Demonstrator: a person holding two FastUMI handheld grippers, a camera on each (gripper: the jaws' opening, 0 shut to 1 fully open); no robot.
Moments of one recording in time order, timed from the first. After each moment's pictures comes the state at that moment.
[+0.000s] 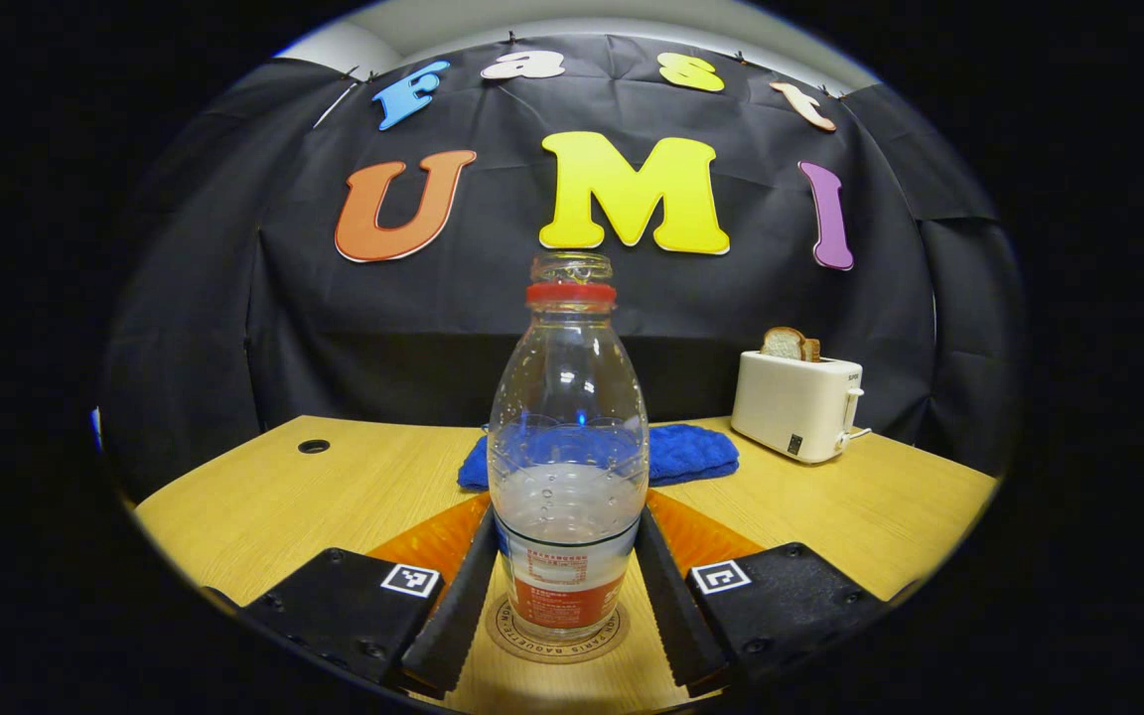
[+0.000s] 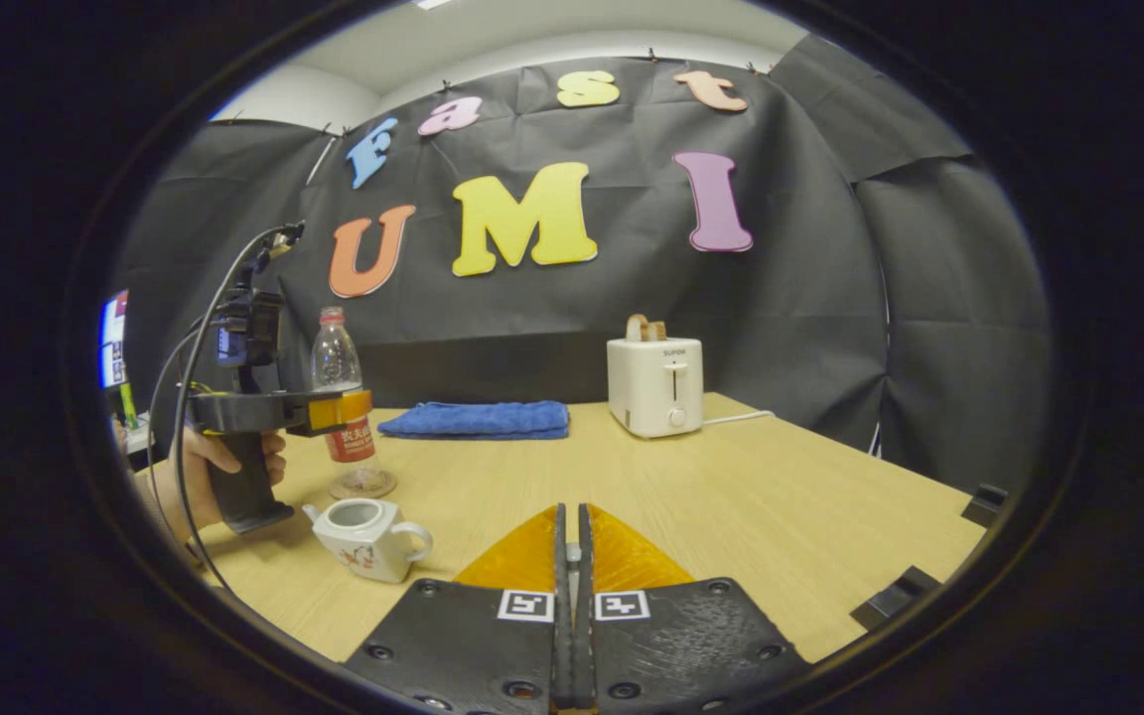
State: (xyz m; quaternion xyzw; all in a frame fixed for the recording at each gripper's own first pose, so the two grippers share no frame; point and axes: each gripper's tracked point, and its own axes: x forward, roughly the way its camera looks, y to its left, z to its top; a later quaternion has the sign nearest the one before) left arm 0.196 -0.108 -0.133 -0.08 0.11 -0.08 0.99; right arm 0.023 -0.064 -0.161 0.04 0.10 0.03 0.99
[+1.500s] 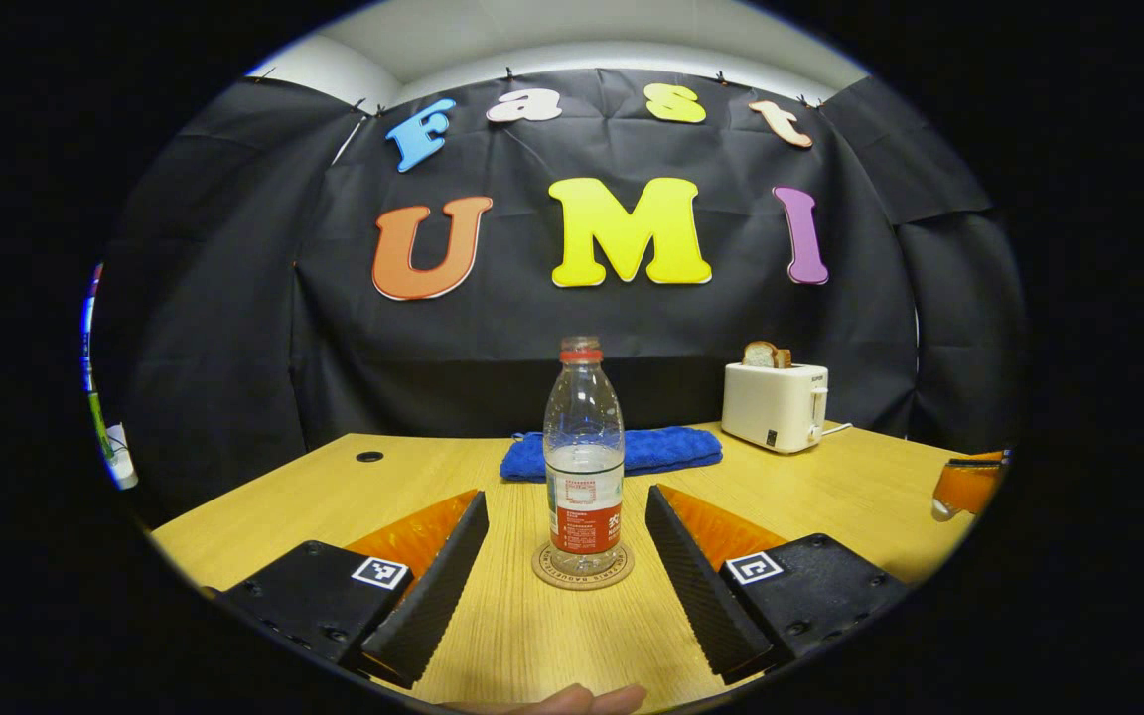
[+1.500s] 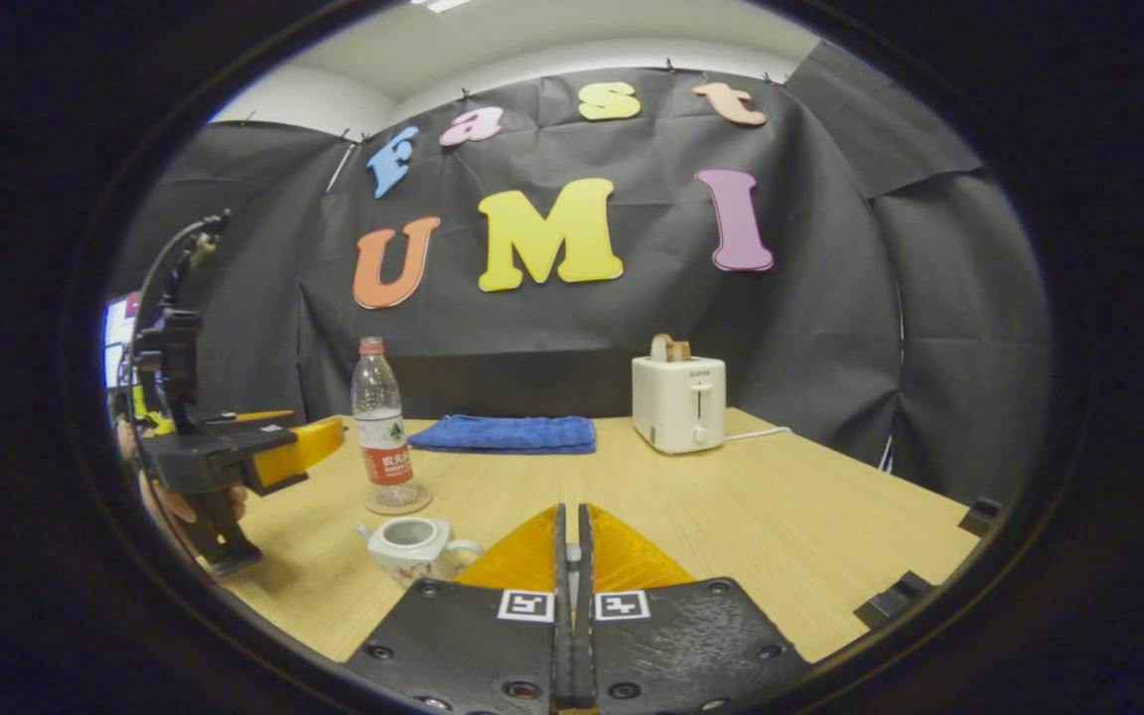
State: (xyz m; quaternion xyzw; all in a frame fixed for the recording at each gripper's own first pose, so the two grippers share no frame) left arm 0.076 -0.073 -0.096 -0.05 0.05 -0.06 1.00; right arm 0.001 -0.033 -0.124 0.02 0.07 0.05 1.00
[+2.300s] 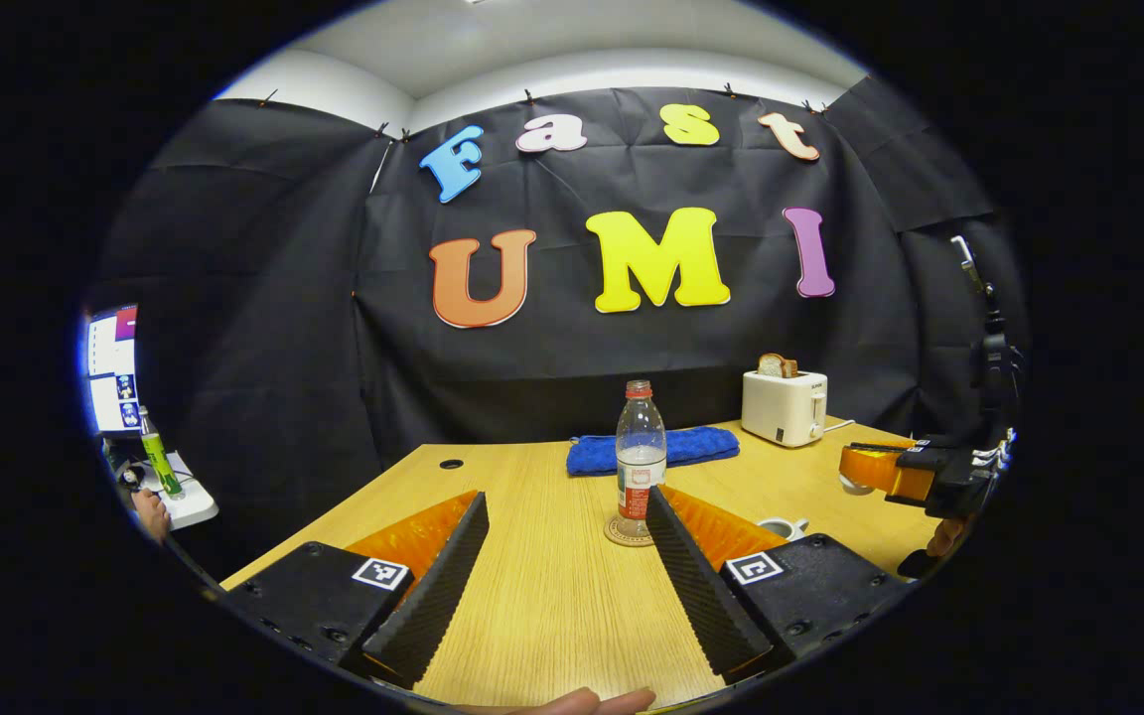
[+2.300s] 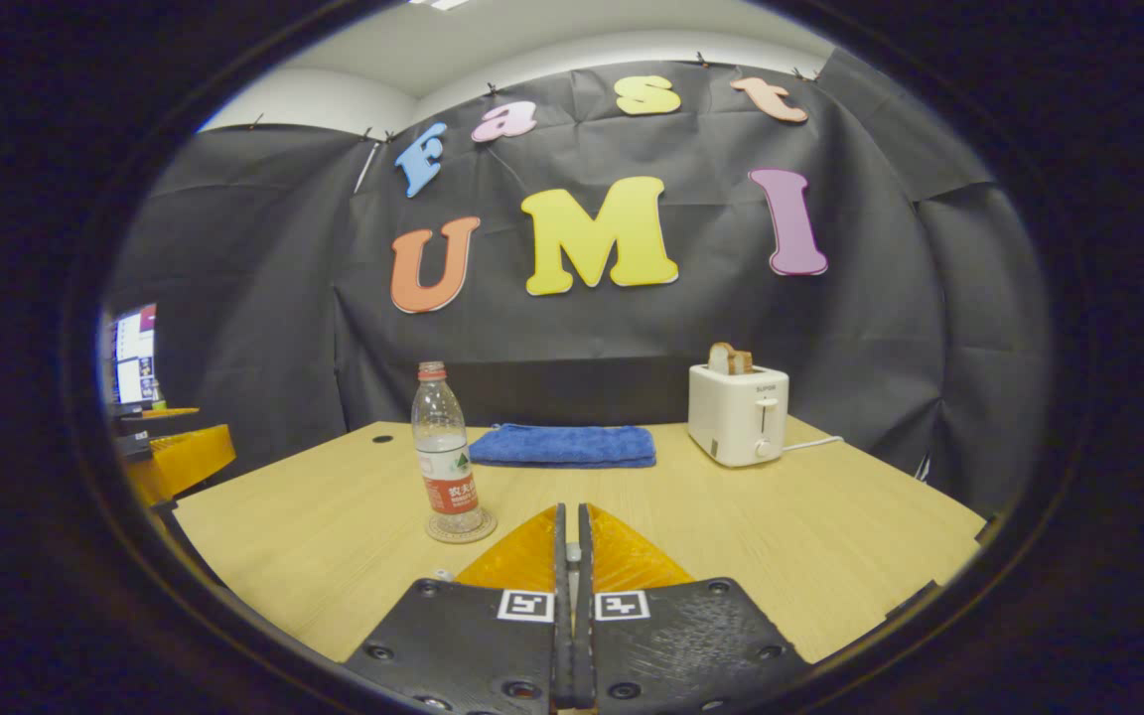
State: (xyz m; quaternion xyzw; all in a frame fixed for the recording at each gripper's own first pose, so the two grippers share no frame) left arm -0.024 0.003 -0.049 -0.04 0.08 -0.02 1.00; right arm 0.024 0.035 -0.094 0.04 0.10 0.11 0.99
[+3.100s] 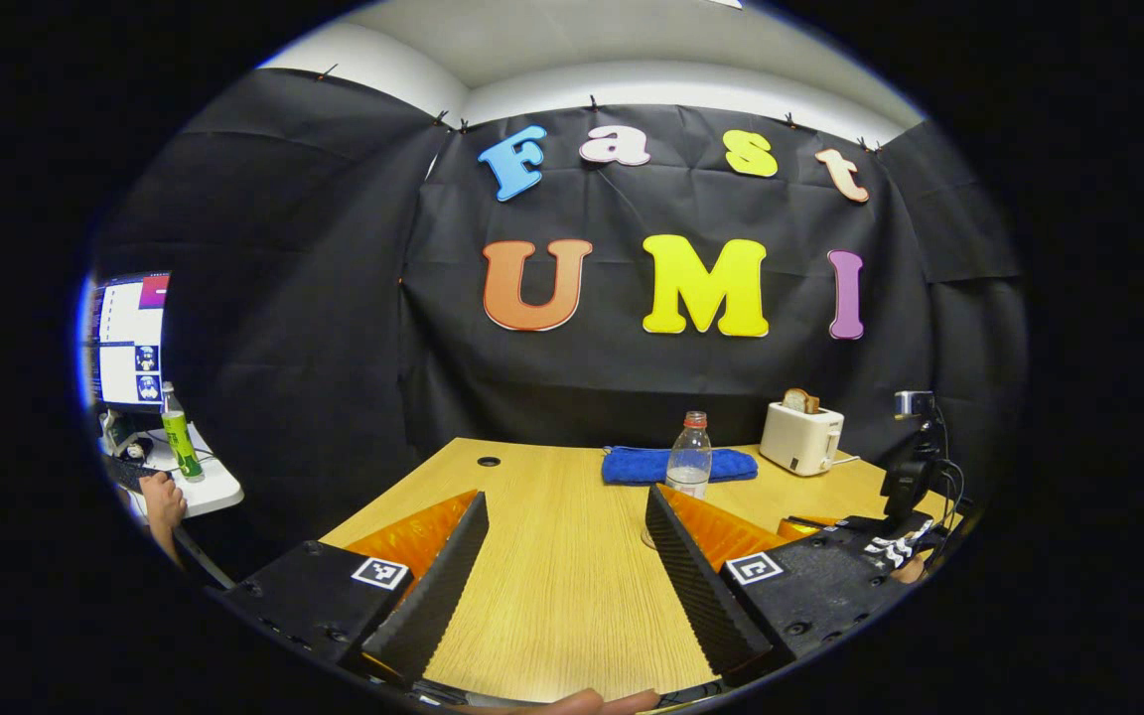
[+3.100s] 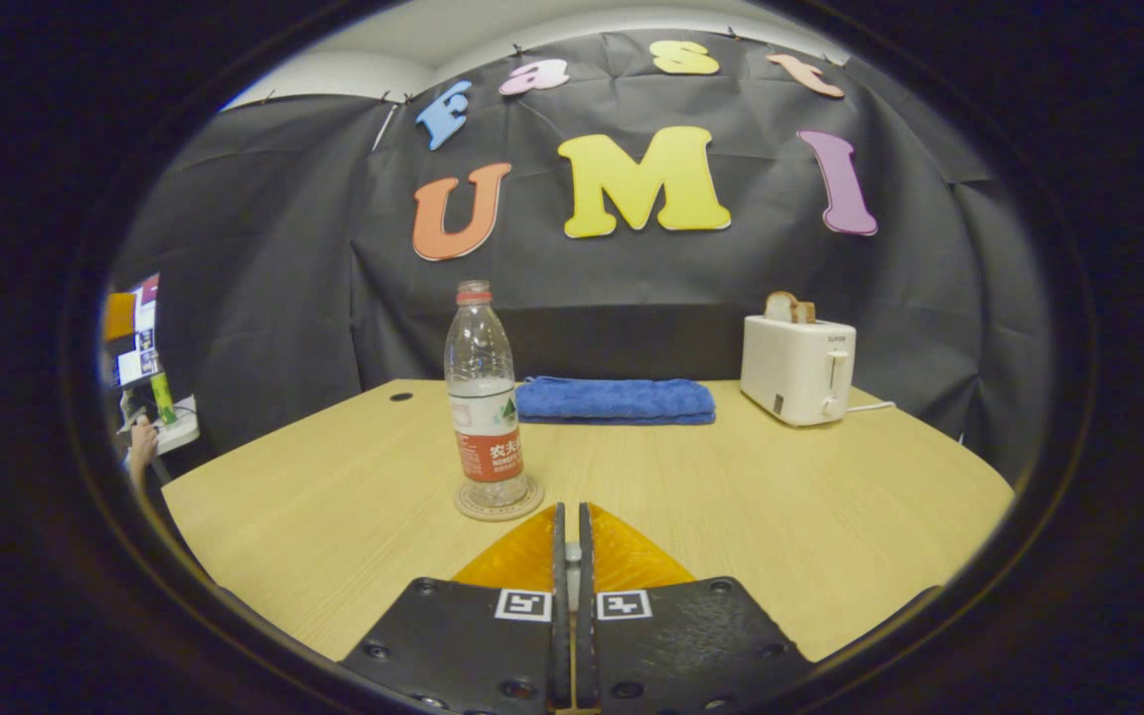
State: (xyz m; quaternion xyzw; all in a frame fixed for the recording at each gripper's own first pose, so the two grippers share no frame) left arm -0.055 0.069 -0.017 -0.10 0.07 0.00 0.99; right arm 0.049 0.101 -0.151 0.02 0.16 0.13 0.98
